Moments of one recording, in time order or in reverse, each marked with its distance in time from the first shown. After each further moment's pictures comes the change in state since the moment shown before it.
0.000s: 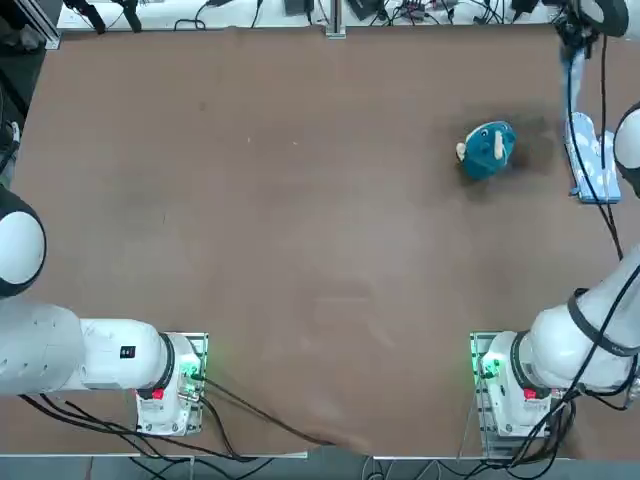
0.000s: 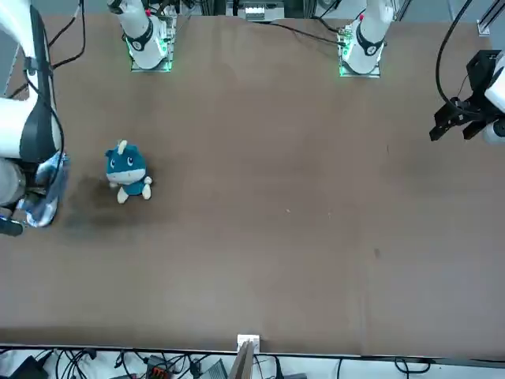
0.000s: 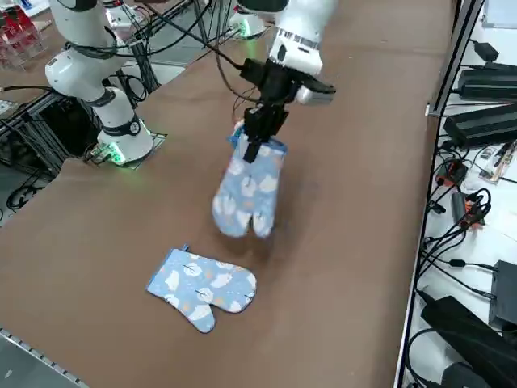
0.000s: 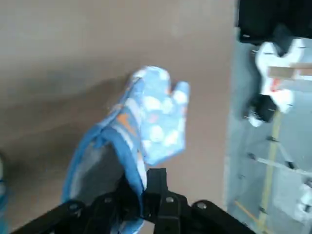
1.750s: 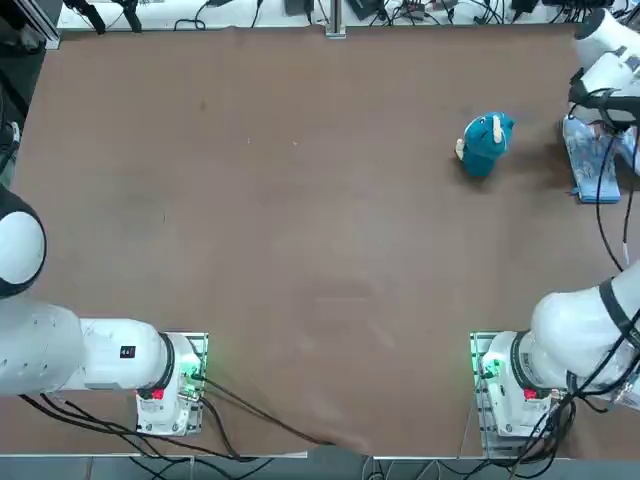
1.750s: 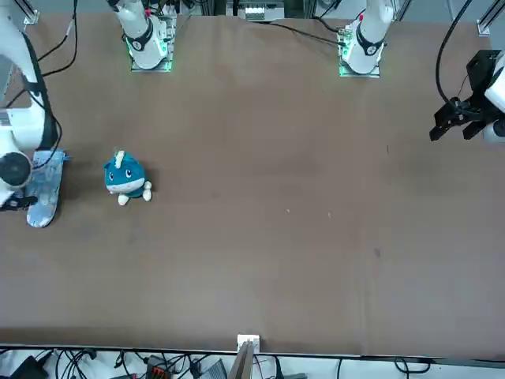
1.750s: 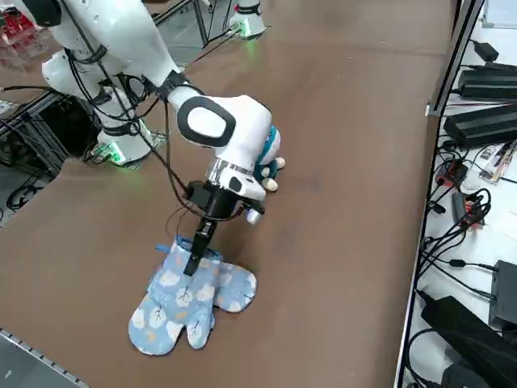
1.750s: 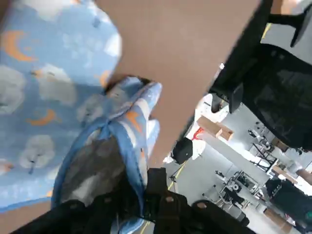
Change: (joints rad) arm -0.272 0.025 0.016 -0.476 -0.545 0.508 -0.206
